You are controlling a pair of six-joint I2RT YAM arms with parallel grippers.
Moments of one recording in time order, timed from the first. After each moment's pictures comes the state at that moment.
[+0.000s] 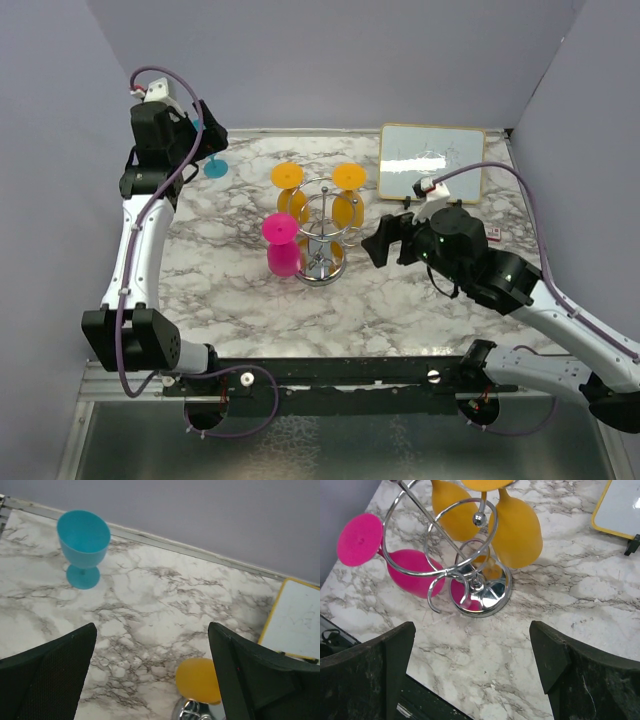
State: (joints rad) left arm 0.04 1.42 1.49 -0.42 0.08 -0.38; right arm 0.89 0.91 1.04 -0.52 0.28 0.41
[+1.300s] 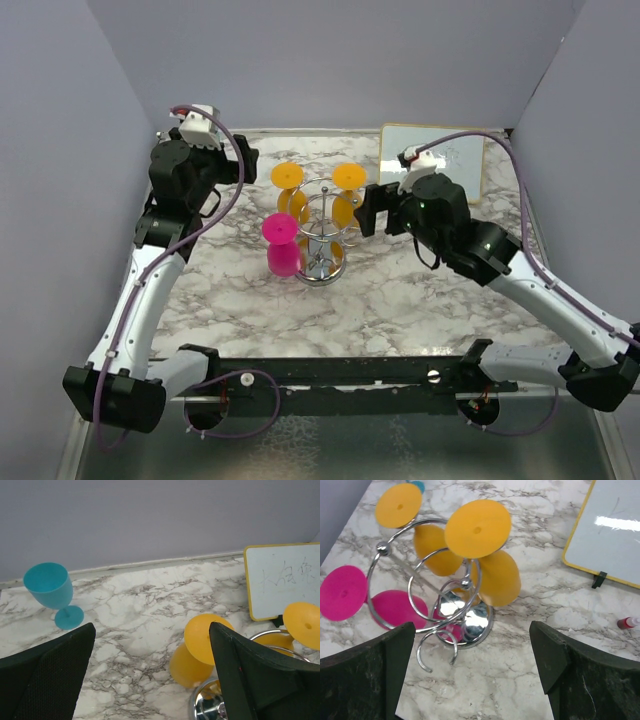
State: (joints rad) left arm -0.18 1.12 1.20 -0.19 0.11 -0.12; right arm 0.86 1.12 1.25 -0.52 0.36 0.34
